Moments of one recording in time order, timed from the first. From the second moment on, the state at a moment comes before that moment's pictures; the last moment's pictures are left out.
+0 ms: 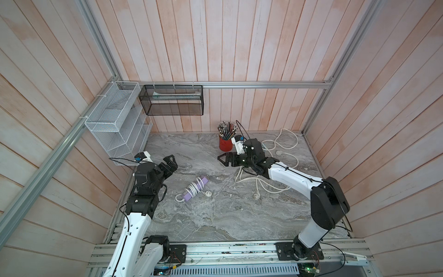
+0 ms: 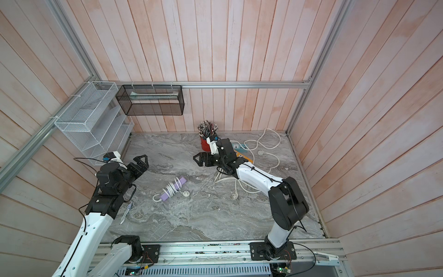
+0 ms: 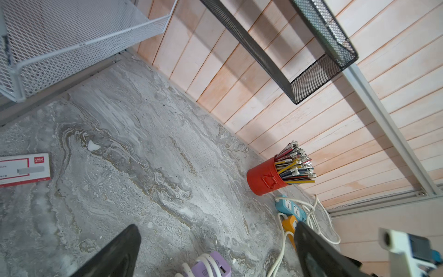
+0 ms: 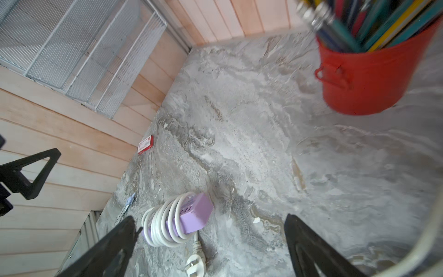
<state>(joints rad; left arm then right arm) -0.04 0.78 0.74 -0.30 0.00 -0.67 0.63 1.74 1.24 -0.04 -0.40 0.52</state>
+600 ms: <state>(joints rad) -0.04 0.70 0.72 -0.29 0.05 -0.55 0.69 2.12 1.48 -0.15 -0.75 0.75</state>
